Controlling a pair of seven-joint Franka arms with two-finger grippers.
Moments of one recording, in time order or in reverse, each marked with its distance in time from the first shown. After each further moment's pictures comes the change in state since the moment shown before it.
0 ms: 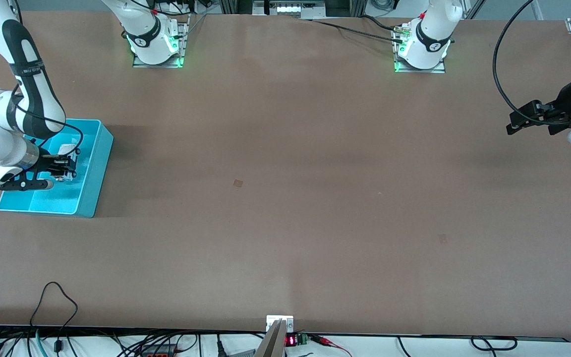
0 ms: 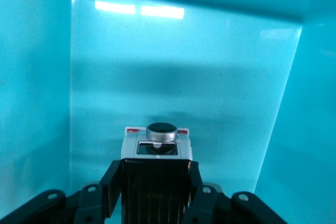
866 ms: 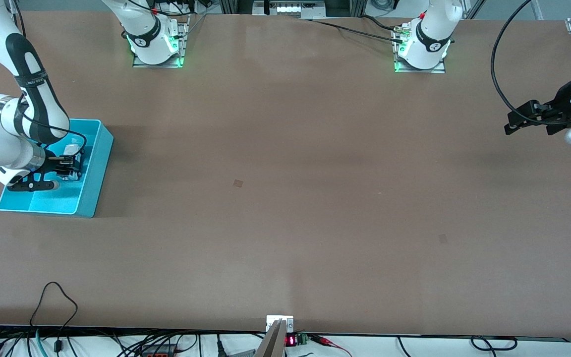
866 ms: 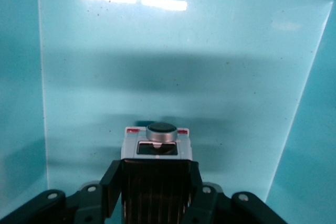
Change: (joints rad) left arm -0.003 0.000 -0.006 0.000 0.000 0.000 -0.002; right arm -0.016 0.055 -0.002 0.000 0.000 0.030 -0.011
